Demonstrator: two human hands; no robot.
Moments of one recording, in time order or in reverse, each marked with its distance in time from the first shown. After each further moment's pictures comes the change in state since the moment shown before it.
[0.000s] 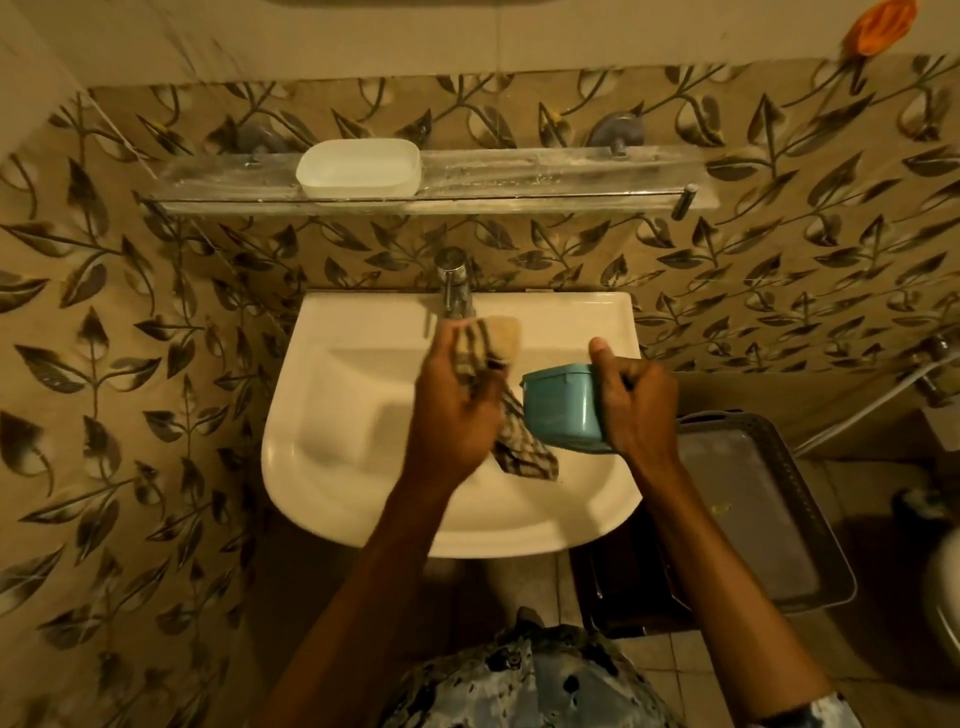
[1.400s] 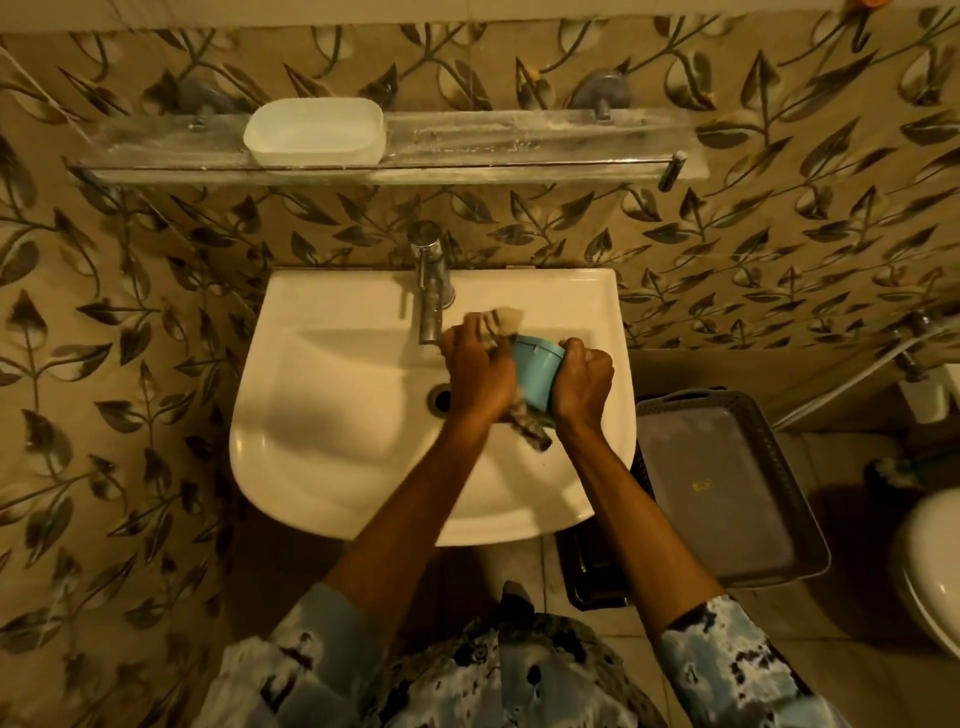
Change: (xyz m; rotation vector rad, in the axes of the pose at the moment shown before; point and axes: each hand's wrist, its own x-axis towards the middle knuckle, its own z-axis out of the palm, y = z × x) left_hand 0.060 -0.080 0.078 0.095 0.038 -0.340; right_hand 0.021 0.030 0.062 0.215 0.221 0.422
